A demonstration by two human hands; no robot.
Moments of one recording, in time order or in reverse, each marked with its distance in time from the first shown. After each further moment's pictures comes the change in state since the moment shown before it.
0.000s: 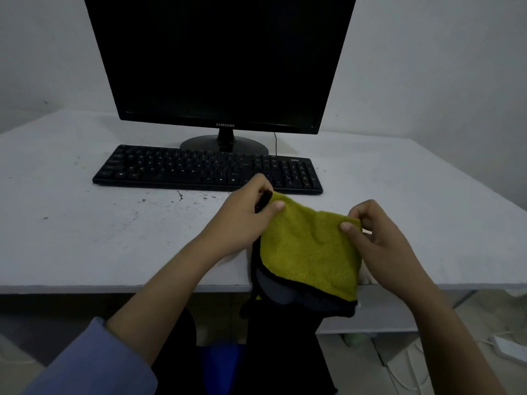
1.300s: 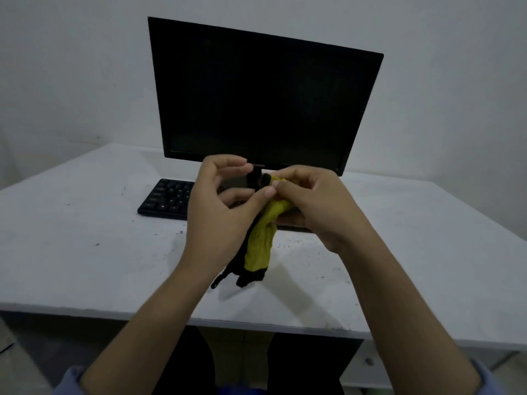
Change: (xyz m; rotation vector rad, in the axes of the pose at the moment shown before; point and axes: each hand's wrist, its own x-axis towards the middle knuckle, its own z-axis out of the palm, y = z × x) left_hand -0.025 0.045 -0.072 -0.362 0.563 0.120; right_hand 0.063 -0.140 0.065 0.456 -0.284 -0.031
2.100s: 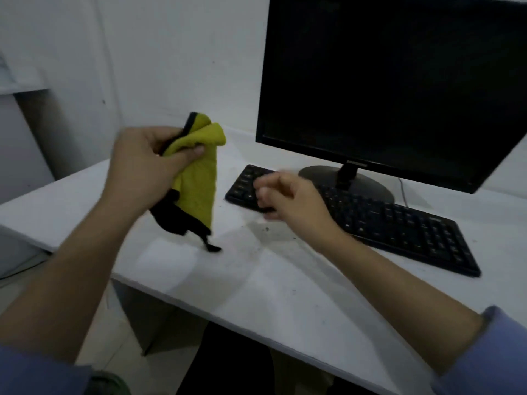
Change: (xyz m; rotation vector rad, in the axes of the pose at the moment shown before) left_hand 0.065 -0.027 -0.188 0.507 0.298 -0.113; right_hand 0.096 0.069 0.134 -0.055 -0.287 -0.057
